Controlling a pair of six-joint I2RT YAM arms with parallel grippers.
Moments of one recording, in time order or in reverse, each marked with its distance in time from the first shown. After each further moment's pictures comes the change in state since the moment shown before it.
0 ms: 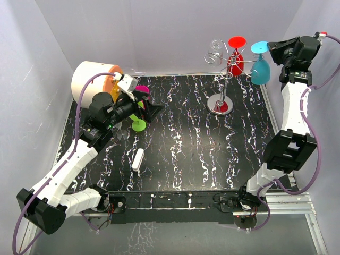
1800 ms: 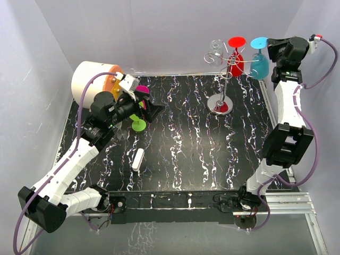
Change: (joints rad) left arm 0.000 0.017 0.000 0.000 0.004 0.000; right arm 0.051 0.054 -0.037 0.164 0.182 0.071
